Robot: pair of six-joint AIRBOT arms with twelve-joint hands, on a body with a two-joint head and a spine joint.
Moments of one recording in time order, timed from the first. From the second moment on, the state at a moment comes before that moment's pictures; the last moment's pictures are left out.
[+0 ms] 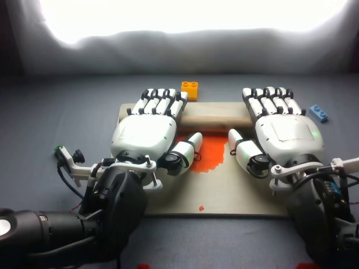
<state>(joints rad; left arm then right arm) 0.66 -1.55 1.38 -0.81 -0.98 1.53 -0.71 -1.59 1.36 0.97 1.14 -1.58</state>
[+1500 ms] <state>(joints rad) 0.64 -1.57 1.47 -0.79 -0.91 1.49 -0.69 -1.59 1.41 0.97 1.09 -1.56</state>
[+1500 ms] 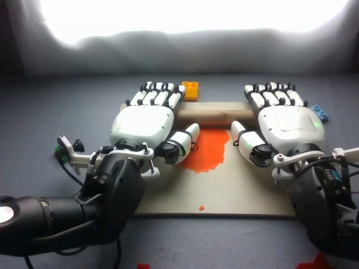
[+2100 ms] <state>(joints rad) 0.64 -1.57 1.47 -0.79 -0.91 1.49 -0.68 -1.59 1.42 0.96 1.09 -1.55</state>
